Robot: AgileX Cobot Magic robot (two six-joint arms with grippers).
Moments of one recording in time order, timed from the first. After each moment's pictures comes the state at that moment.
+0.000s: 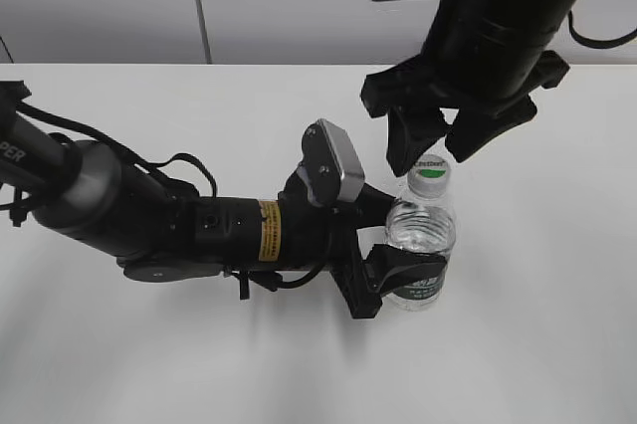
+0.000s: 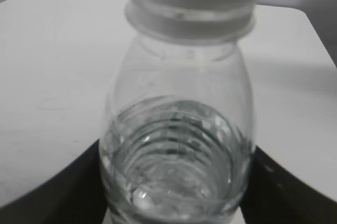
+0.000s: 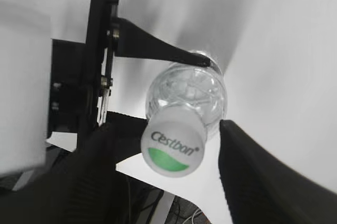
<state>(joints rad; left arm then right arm) -0.70 2.16 -0.96 0.84 -0.97 -0.29 0.56 1.70 -1.39 0.12 1.14 0.09</state>
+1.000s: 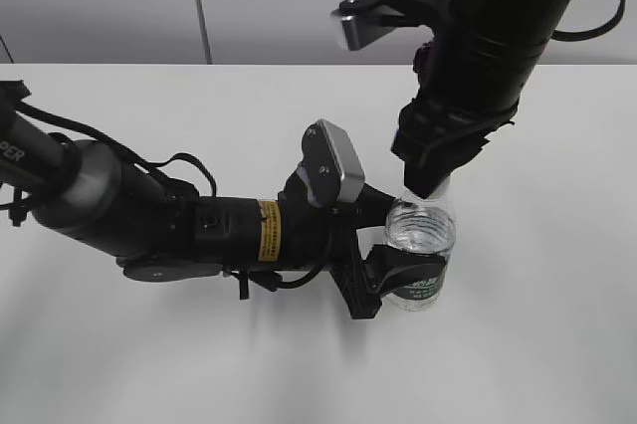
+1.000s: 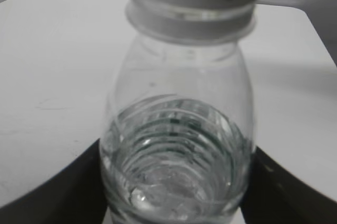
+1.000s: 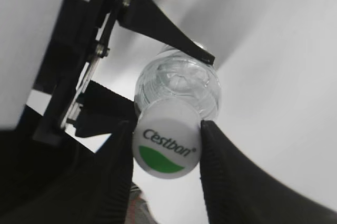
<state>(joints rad) -0.70 2.16 -0.96 0.84 -0.97 -0.29 0.56 1.74 -1.40 0.12 1.19 -0.31</state>
